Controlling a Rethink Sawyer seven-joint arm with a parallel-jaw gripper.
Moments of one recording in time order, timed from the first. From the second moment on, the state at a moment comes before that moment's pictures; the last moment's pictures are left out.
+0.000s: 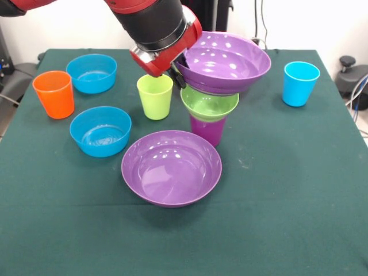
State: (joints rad) arm -0.89 -0.40 0.99 1.40 -0.58 1.34 1.24
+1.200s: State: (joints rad) arm -0.89 -0.40 0.99 1.40 -0.61 1.34 1.24
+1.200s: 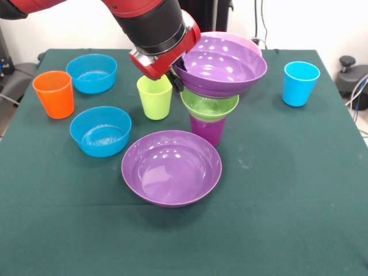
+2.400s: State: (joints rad) arm -0.89 -0.40 0.99 1.40 -0.63 1.34 1.24
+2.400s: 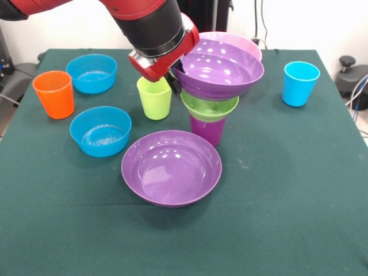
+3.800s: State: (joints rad) arm -0.88 -0.35 0.98 1.40 -0.65 1.26 1.24
